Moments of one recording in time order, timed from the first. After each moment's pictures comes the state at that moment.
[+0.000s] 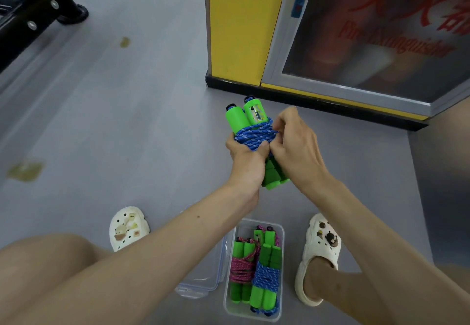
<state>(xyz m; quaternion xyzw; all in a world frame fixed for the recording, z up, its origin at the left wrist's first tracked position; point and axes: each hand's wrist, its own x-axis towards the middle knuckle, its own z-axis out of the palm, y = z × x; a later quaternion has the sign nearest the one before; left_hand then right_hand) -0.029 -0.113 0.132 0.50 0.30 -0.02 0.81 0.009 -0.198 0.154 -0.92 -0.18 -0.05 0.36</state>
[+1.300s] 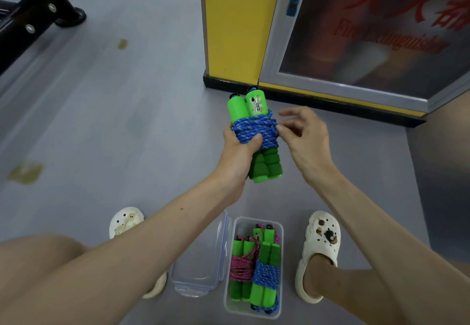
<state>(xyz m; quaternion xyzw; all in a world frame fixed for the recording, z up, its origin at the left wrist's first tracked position) -0.031 -0.094 0.148 0.53 0.25 -0.06 0.81 0.011 -0.210 0.157 -0.84 -0.03 0.00 0.55</state>
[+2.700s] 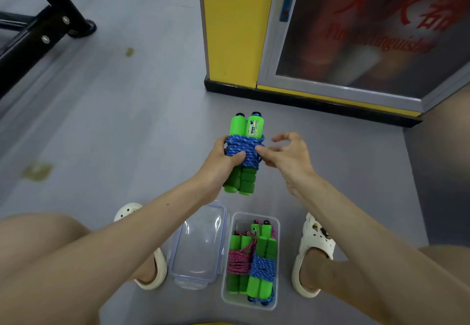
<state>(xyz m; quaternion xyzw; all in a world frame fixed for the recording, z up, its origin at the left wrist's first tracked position) -0.059 -0.076 0.123 0.63 0.24 -0.12 0.72 -0.024 -0.215 0.142 -0.77 0.12 0.14 0.61</state>
